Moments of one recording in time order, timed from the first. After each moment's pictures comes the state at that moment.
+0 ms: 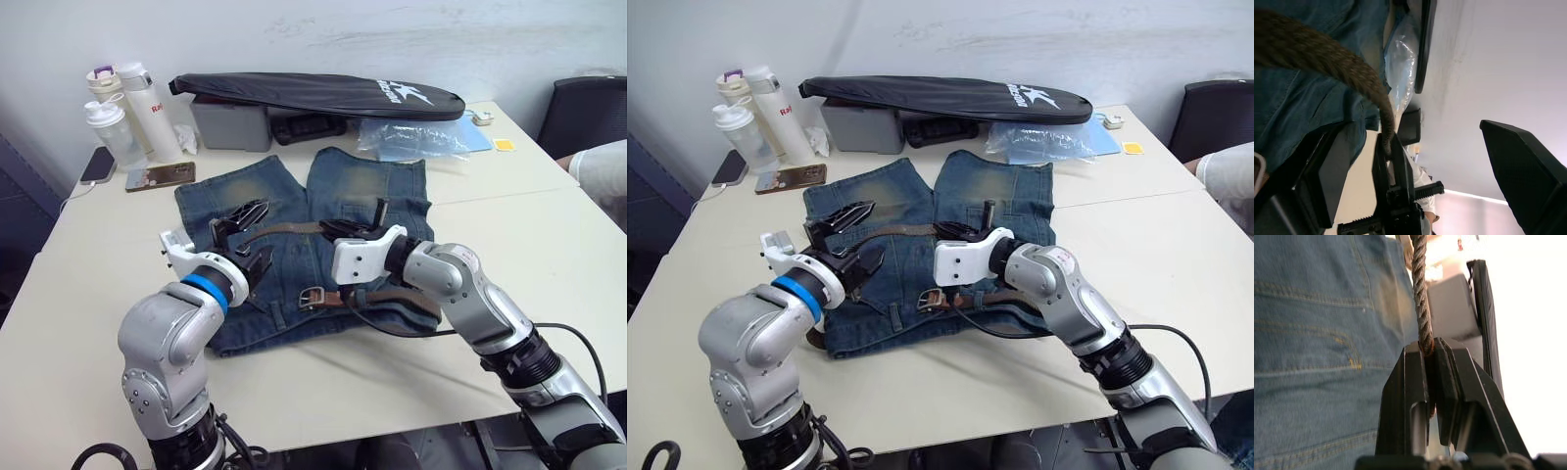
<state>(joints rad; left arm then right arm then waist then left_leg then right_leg) -0.21 -0.05 0.20 -0.74 -1.96 0.35 1.26 -0.60 -0.56 0.42 -0.20 -0.39 0.00 0.58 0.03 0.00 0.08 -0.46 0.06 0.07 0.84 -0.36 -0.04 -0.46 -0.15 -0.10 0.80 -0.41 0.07</state>
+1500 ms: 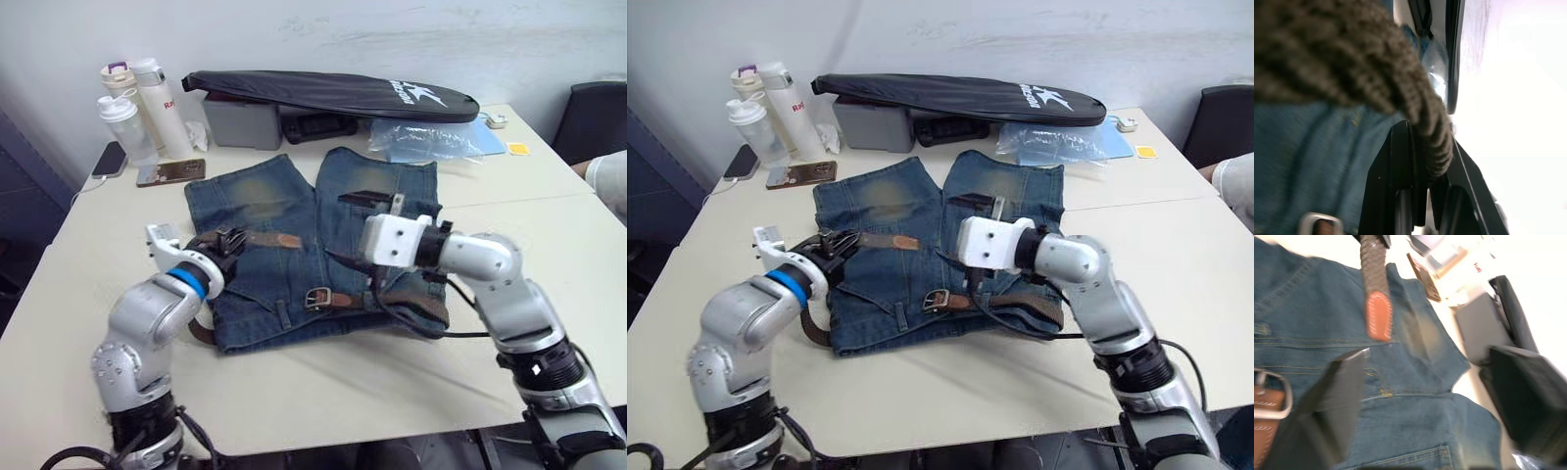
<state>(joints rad) -0.26 0.19 0.39 -0.41 -1.96 0.67 0.97 -0.56 -0.58 0.21 -0.31 -0.03 0.19 0.89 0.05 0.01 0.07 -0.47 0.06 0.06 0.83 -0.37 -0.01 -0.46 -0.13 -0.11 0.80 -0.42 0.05</state>
